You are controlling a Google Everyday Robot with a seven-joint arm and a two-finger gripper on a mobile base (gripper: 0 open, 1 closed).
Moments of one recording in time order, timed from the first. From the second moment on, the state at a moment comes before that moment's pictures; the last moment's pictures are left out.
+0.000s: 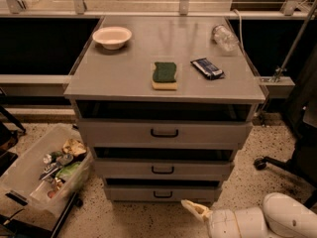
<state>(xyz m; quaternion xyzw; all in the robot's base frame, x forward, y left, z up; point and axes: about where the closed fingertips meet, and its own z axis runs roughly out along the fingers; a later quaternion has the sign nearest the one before) 0.316 -0.076 0.579 -0.54 0.63 0.42 0.37</state>
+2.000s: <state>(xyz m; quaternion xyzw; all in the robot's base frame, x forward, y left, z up) 0.434 -0.149 0.547 -0.51 0.80 0.19 0.25</state>
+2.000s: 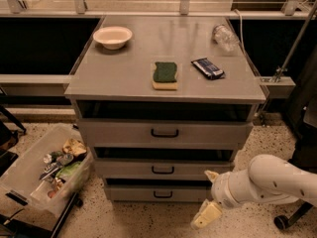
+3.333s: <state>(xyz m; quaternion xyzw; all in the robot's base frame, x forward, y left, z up) 0.511 -0.149 0.433 -0.47 0.81 0.18 0.30</state>
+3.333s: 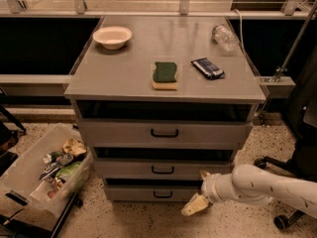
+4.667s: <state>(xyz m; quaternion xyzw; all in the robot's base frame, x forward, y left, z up) 0.550 -0.141 0.428 -0.46 0.82 0.07 0.34</state>
